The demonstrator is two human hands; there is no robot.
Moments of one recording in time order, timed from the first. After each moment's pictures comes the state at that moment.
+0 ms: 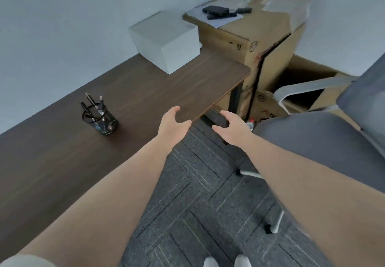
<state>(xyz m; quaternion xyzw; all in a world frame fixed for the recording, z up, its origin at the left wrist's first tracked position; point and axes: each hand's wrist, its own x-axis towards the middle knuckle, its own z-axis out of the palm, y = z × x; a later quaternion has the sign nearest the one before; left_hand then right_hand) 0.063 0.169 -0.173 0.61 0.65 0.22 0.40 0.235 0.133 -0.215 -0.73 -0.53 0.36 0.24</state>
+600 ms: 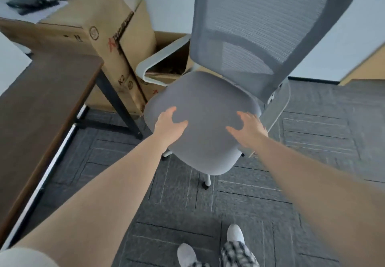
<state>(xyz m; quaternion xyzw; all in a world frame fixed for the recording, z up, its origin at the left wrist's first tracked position) 0.325 0.027 -0.257 0.76 0.42 0.00 0.50 0.466 -0.158 -0.286 -0.94 -0.20 0.22 0.18</state>
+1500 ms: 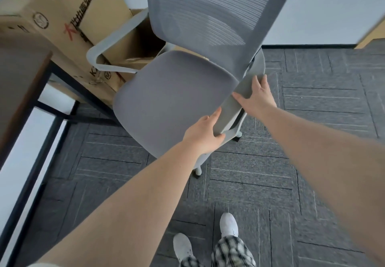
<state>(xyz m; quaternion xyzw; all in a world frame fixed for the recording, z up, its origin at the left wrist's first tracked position) 0.461 -0.142 -0.331 0.91 0.24 -0.18 0.29 0.625 -0.242 -0.361 -0.93 -0.16 0.22 0.25</state>
